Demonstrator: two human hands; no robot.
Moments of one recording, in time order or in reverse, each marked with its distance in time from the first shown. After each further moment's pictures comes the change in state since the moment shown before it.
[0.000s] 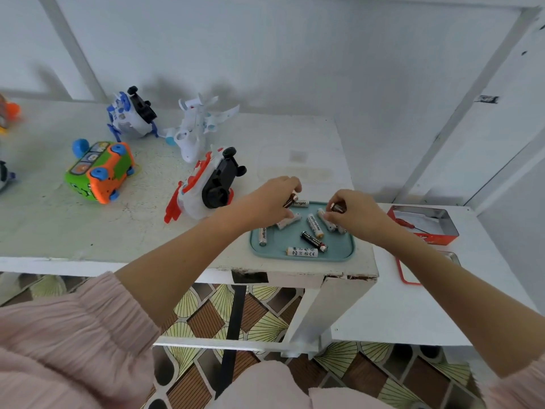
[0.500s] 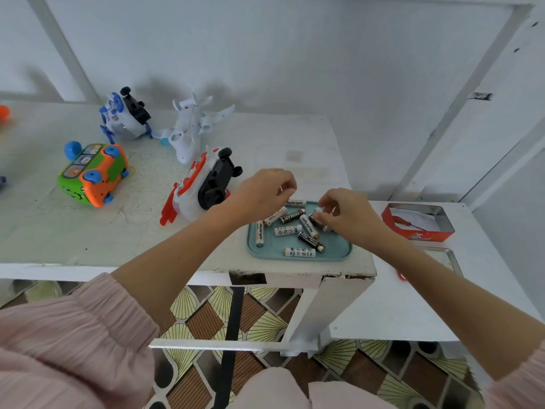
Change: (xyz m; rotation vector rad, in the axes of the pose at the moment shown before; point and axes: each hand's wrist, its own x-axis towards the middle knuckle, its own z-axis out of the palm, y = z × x) left_hand 0.003 -0.009 -0.003 -0.024 0.255 0.141; right_hand 0.002 0.005 0.012 0.009 0.128 -0.167
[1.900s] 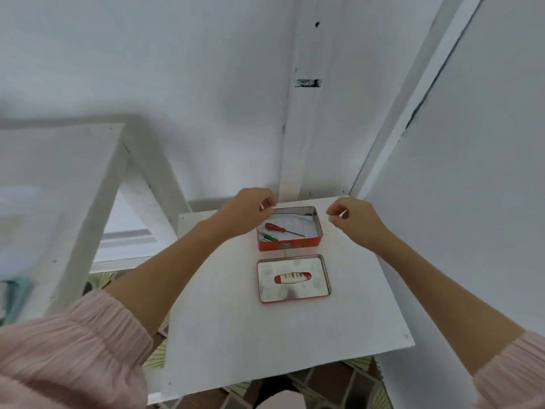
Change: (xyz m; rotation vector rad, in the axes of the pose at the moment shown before) left_hand 0.294 0.228 0.261 -0.144 -0.204 -0.039; right_hand -0.023 0.438 -0.203 0.098 0.058 0.342
